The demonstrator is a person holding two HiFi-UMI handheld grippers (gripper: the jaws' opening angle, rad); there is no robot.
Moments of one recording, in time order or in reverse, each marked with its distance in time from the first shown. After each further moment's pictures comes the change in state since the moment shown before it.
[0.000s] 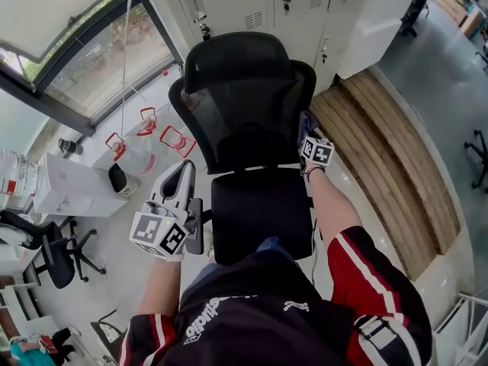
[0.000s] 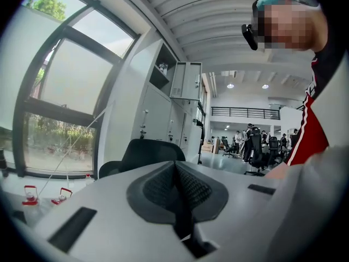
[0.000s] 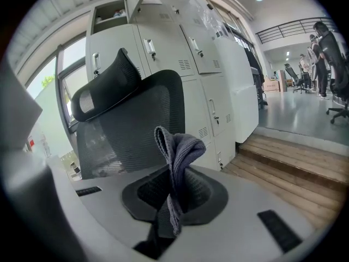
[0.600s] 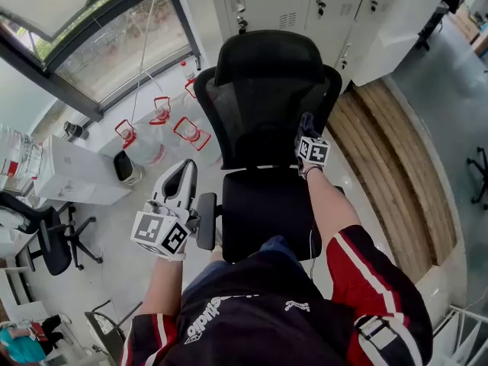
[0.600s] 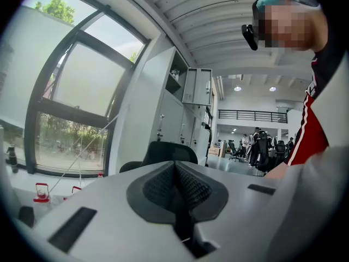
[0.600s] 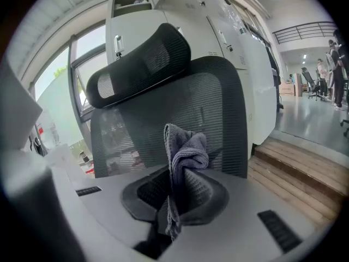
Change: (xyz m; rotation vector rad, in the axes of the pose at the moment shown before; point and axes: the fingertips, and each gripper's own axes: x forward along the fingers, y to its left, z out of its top) left arm -0.050 0.065 0.003 -0.036 -0.028 0.068; right arm 0.031 0.106 -0.014 -0.102 0.052 0.082
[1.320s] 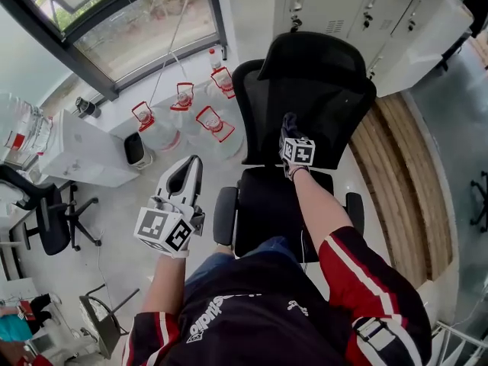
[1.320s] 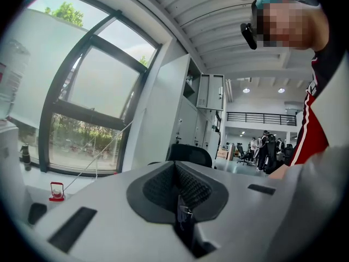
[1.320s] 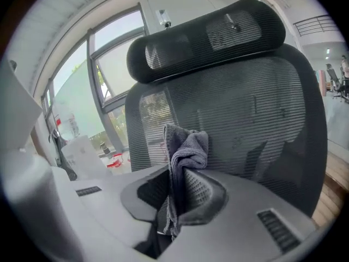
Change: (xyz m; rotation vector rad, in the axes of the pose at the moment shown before) left arm -0.056 0.091 0.006 -0.035 -0.017 0.083; right arm 0.058 0.194 -0.029 -0.080 0.064 0.181
